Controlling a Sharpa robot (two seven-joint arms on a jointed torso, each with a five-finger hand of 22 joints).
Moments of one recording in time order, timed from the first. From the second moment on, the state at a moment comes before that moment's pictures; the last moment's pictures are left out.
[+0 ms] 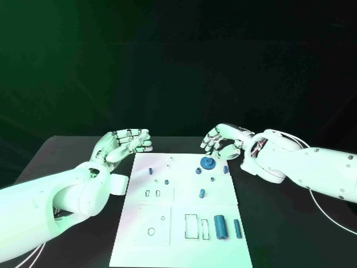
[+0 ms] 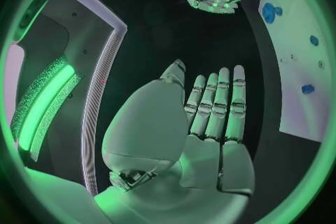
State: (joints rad) left arm 1.10 -0.93 0.02 1.64 -0.09 -0.44 0.50; left_hand 1.53 -0.04 0.03 0.29 0.24 0.84 0.22 0.21 0.14 0.96 0.19 0.10 0.07 0.95 0.15 0.23 0.18 0.17 0.88 0.26 0.27 0.09; right arm 1.34 -0.77 -0.17 1.40 -1.22 -0.33 0.10; right_hand 1.35 -0.21 0.49 -0.05 0.20 1.00 0.17 0.24 0.19 1.21 0.11 0.07 0.07 1.27 0.04 0.34 0.30 0.17 1.03 0.15 0.47 0.22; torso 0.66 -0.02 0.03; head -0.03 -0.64
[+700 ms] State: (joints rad) left arm 1.11 -0.97 0.02 1.73 -0.09 -0.38 0.47; left_hand 1.53 -0.04 0.03 0.29 0.24 0.84 0.22 0.21 0.14 0.96 0.19 0.09 0.07 0.95 0.16 0.22 0.19 0.17 0.88 0.26 0.27 0.09; right arm 1.33 -0.73 -0.17 1.40 -1.45 -0.30 -0.04; right_hand 1.32 -0.26 0.48 0.01 0.23 1.01 0.15 0.22 0.26 1.12 0.10 0.08 0.10 1.47 0.00 1.12 1.00 0.12 1.28 0.11 1.17 0.94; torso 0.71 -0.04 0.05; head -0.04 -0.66
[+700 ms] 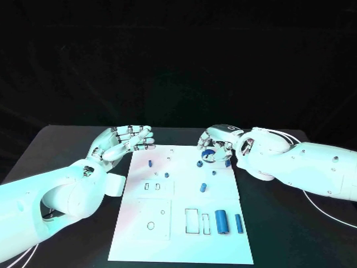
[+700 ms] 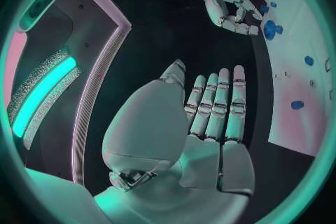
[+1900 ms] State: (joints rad) left arm 1.13 -0.98 0.03 1.74 -0.08 -0.37 0.45; left_hand 1.53 -0.04 0.03 0.29 0.24 0.84 0.22 0.21 0.14 0.96 0.19 0.09 0.07 0.94 0.16 0.21 0.19 0.17 0.88 0.26 0.27 0.08; right arm 1.30 -0.69 -0.18 1.37 -1.50 -0.24 -0.10; right_hand 1.35 -0.24 0.46 0.04 0.23 1.00 0.16 0.21 0.28 1.09 0.10 0.11 0.11 1.46 0.01 1.30 1.16 0.10 1.33 0.12 1.30 1.14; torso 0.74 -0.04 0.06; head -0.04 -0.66
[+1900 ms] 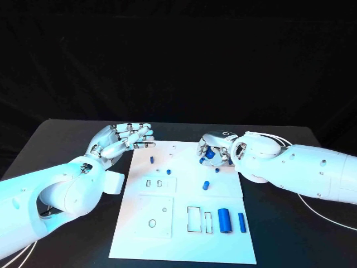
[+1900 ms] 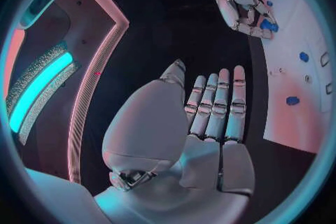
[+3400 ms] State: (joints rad) left arm 1.13 -0.98 0.03 1.73 -0.08 -0.35 0.43; left_hand 1.53 -0.05 0.03 0.29 0.24 0.84 0.22 0.21 0.14 0.96 0.19 0.08 0.07 0.94 0.16 0.21 0.19 0.17 0.88 0.26 0.27 0.08; right arm 1.32 -0.62 -0.18 1.36 -1.52 -0.36 -0.14; right_hand 1.37 -0.19 0.59 0.03 0.19 1.07 0.13 0.26 0.34 1.20 0.08 0.18 0.13 1.47 0.00 1.36 1.19 0.08 1.38 0.10 1.39 1.28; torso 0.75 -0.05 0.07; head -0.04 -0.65
